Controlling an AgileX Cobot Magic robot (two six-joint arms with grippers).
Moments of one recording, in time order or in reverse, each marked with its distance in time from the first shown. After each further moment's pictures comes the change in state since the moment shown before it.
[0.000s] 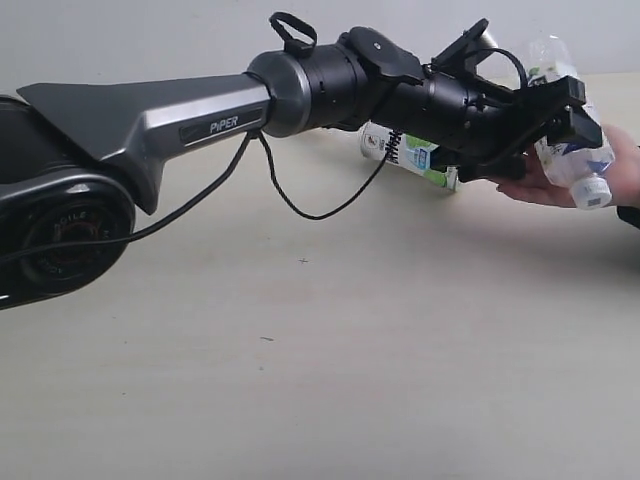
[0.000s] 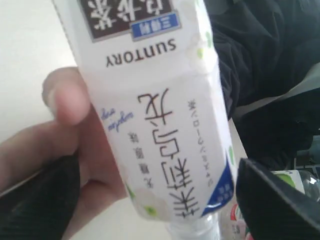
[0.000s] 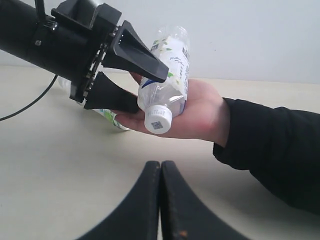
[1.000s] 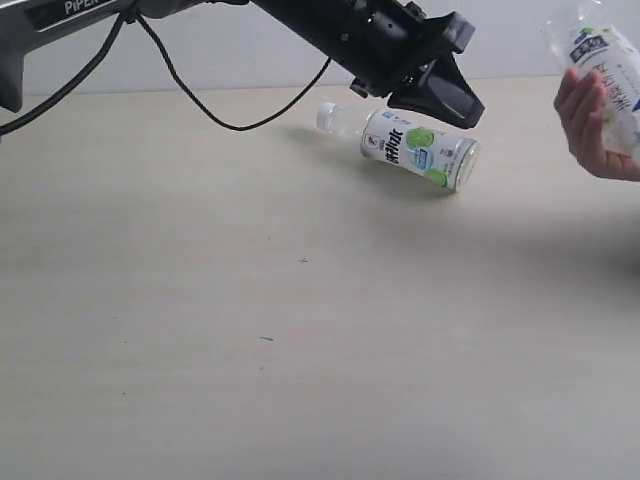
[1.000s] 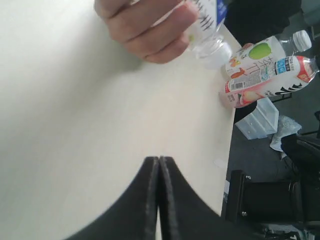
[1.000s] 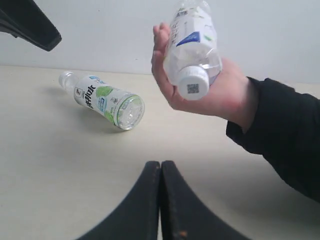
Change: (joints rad) left arm 0.179 -0.174 -0.004 0.202 0.540 0.200; right arm 0.000 0.000 0.000 0.000 0.000 0.000
